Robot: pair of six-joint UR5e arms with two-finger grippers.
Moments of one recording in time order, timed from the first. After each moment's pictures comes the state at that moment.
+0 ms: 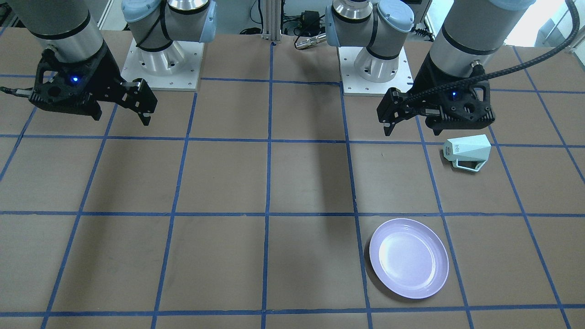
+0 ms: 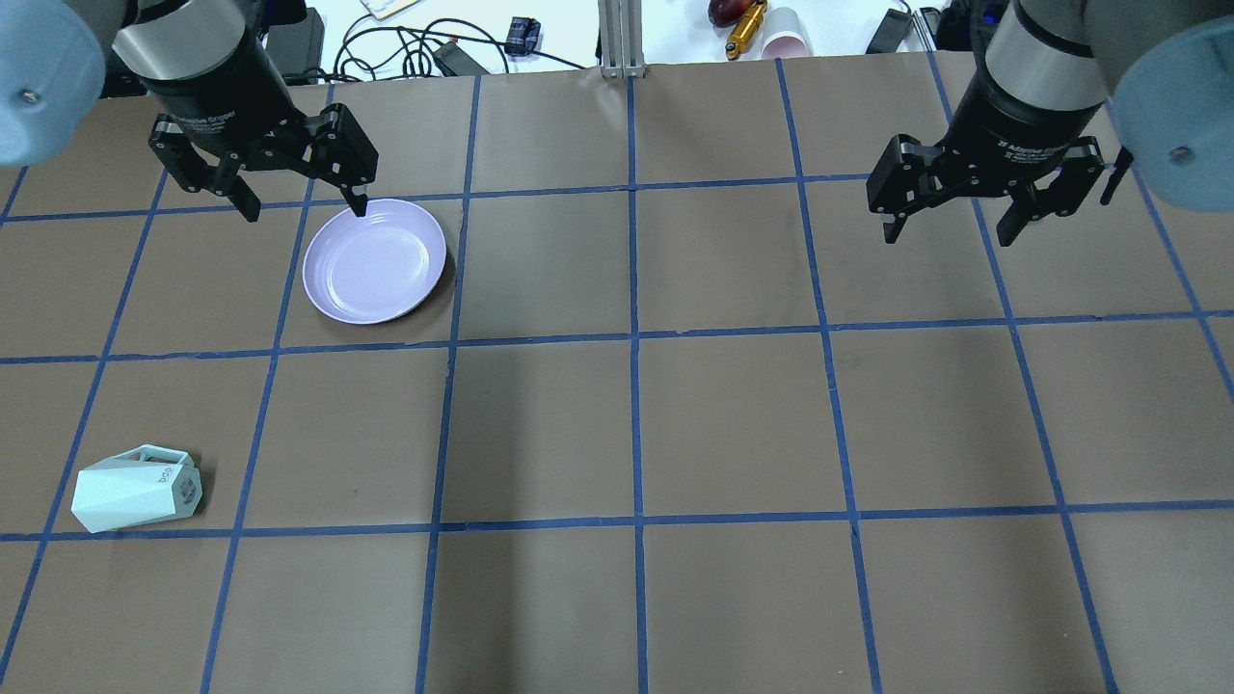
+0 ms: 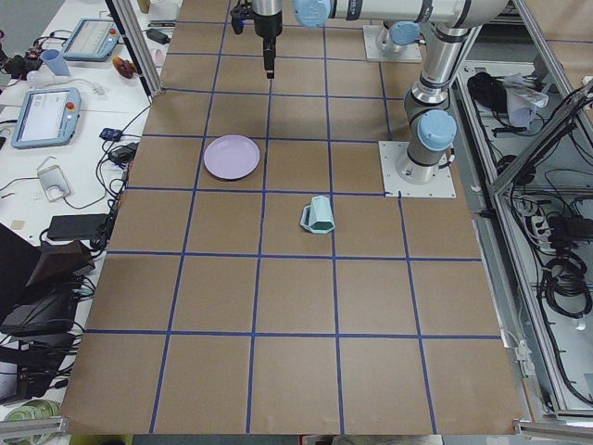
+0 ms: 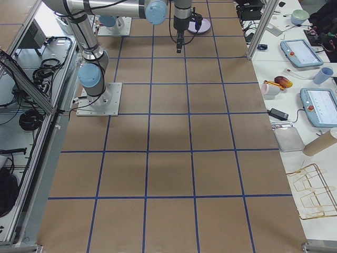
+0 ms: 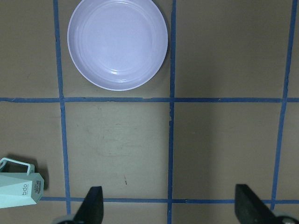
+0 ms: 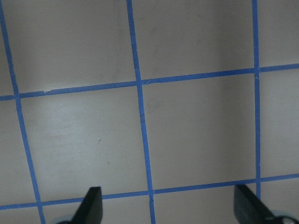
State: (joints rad) left arm -1.54 -1.64 -1.48 -1.61 1.60 0.01; right arm 1.52 -1.59 1.63 -1.60 -1.59 0.04
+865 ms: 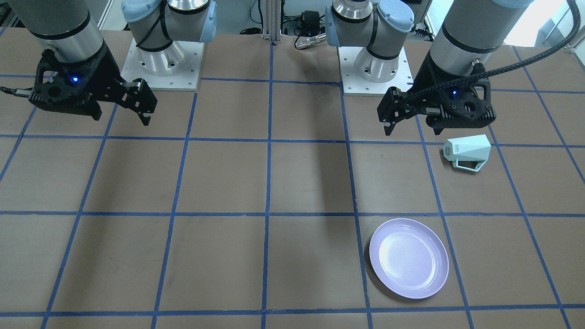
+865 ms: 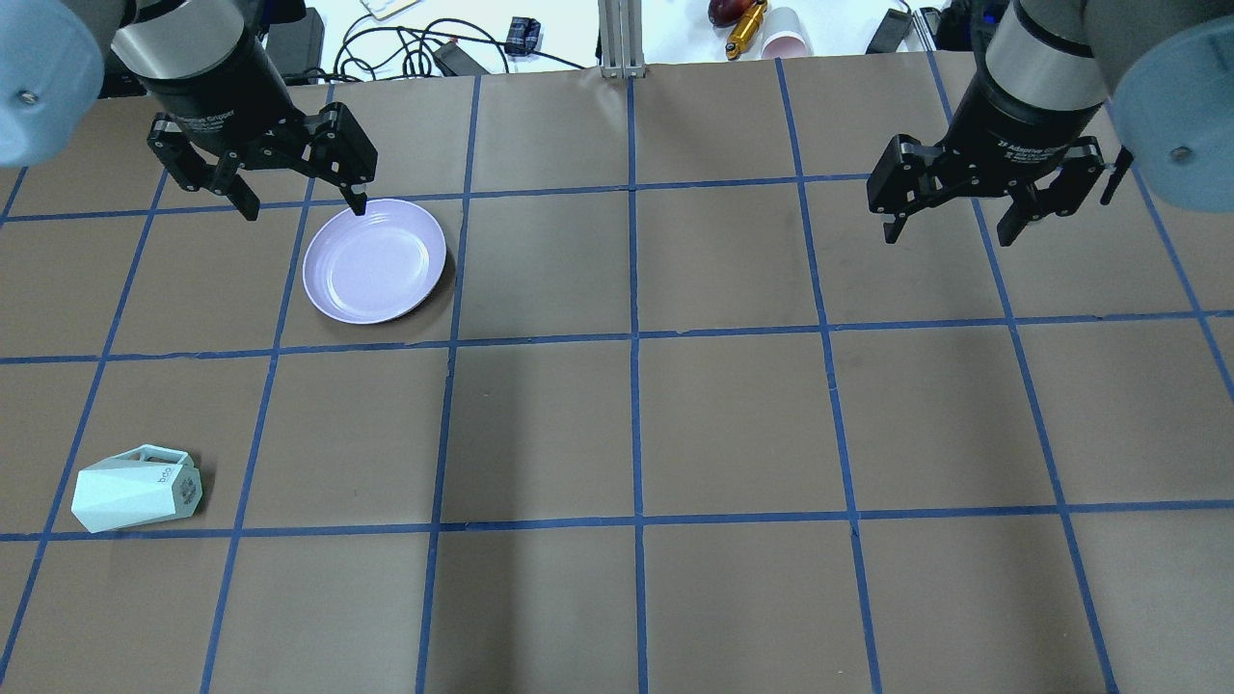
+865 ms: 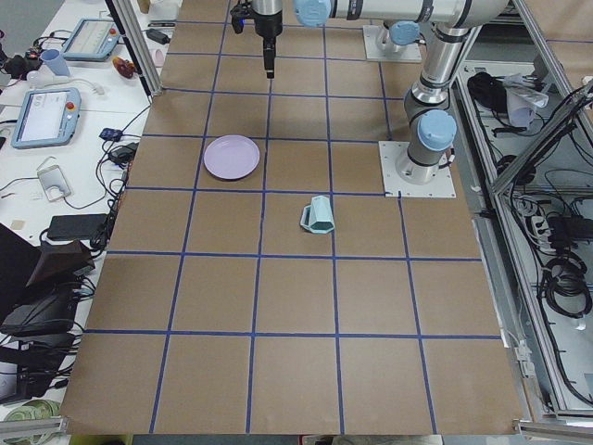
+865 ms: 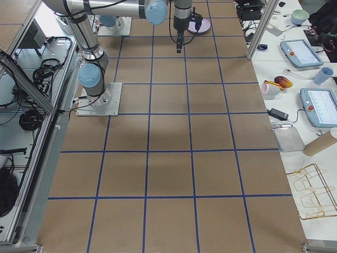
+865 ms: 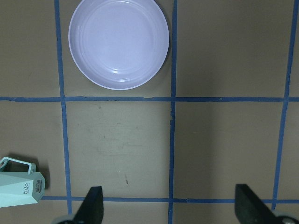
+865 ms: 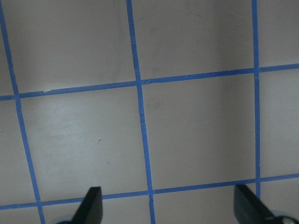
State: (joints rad) left arm -1.54 -1.64 -1.48 -1.61 1.60 0.01; right arm 1.52 -1.59 1.63 -1.60 -1.59 0.04
